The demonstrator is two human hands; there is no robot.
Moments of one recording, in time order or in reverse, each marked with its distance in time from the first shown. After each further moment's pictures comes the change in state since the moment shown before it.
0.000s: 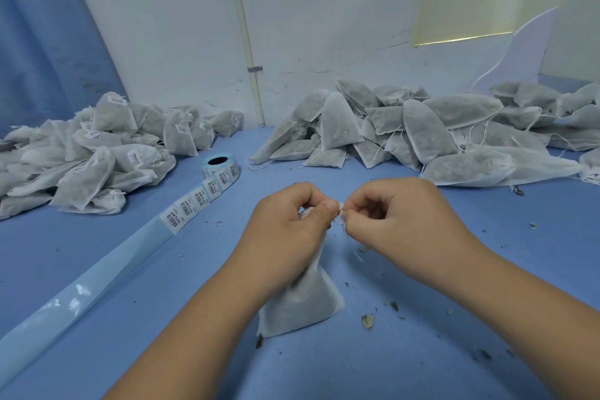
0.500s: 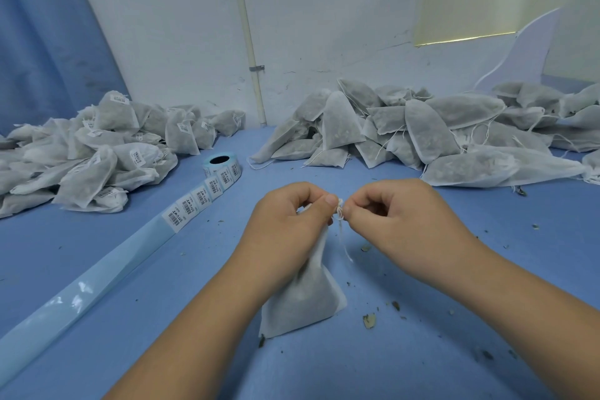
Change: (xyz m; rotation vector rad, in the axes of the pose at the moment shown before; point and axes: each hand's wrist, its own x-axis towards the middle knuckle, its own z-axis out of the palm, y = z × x) left_hand -0.001 0.003 -0.001 -0.034 0.013 -0.039; right_hand 0.002 0.001 0.001 0.043 -0.036 0.024
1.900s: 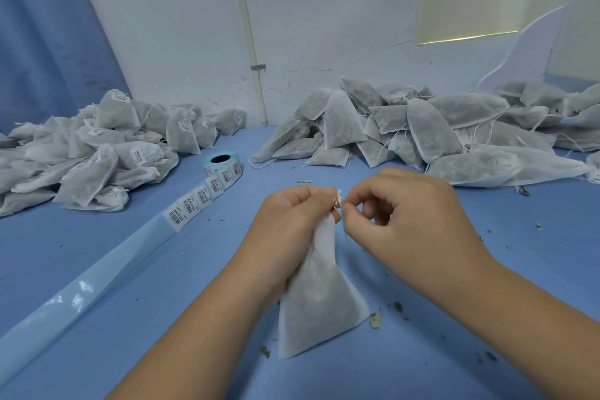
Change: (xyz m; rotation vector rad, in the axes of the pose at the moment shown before) left_hand -0.001 0.000 0.002 -0.337 -0.091 -0.170; right_hand -0.008 -0.006 0.004 -0.224 0.227 -0.247
